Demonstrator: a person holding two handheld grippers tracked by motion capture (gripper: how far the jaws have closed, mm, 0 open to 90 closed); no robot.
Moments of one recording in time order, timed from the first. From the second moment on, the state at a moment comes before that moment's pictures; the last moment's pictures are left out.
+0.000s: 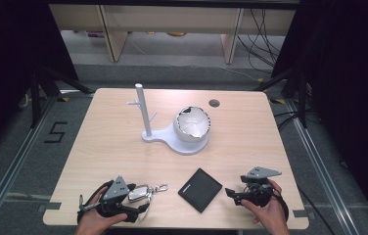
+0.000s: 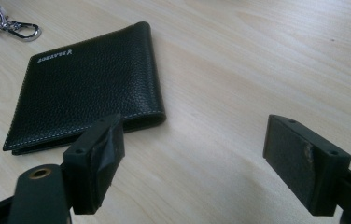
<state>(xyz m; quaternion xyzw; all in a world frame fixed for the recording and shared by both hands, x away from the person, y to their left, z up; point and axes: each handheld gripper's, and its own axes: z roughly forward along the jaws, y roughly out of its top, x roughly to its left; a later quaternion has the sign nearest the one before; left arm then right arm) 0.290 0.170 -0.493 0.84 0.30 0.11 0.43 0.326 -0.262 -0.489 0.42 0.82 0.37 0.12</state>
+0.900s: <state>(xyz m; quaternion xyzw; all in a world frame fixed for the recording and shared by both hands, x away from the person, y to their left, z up) 0.290 0.074 -0.498 0.88 0.19 0.08 0.43 0.352 -0.238 -0.479 0.40 0.82 0.40 0.07</state>
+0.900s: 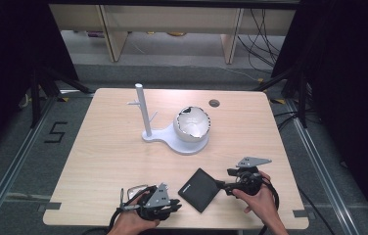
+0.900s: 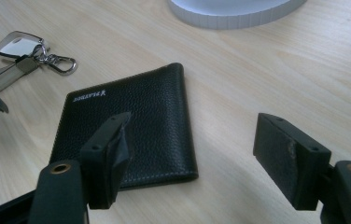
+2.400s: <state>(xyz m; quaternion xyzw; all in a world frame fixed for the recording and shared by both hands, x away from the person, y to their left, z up) 0.307 0.038 -0.511 0.91 0.18 0.09 0.37 0.387 -0.218 -0.501 0.44 0.80 0.39 -0.09</state>
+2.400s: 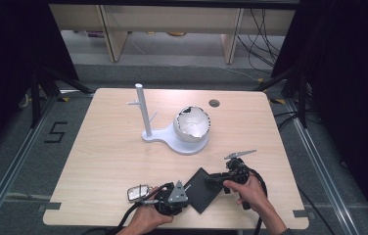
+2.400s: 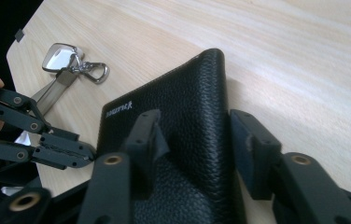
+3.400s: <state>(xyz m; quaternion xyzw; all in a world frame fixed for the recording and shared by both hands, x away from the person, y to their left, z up) 0.304 0.038 -0.509 0.91 0.17 0.09 0.36 0.377 -0.220 -0.477 0.40 0.78 0.46 -0.10</state>
